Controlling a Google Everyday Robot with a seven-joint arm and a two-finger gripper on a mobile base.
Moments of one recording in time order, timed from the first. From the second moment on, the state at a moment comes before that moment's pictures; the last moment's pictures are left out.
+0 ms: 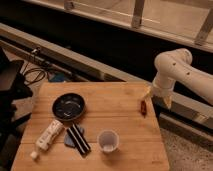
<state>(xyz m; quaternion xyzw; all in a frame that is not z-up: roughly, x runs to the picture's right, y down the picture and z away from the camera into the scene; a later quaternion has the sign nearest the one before) 0.257 0.072 0.710 -0.19 0.28 0.77 0.54</state>
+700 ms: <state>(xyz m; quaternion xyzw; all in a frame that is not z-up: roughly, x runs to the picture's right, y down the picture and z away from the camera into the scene) 0.197 0.096 0.716 -0.25 0.28 0.72 0.58</state>
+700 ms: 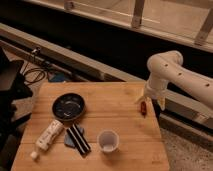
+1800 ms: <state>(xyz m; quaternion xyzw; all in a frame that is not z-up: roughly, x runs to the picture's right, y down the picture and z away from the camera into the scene) 0.130 0.119 0.699 -0.26 0.28 0.69 0.61</state>
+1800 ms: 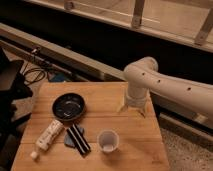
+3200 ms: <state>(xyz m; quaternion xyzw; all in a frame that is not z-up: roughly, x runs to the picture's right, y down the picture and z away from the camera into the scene) 0.101 0.169 0.686 -0.27 0.32 0.66 0.63</state>
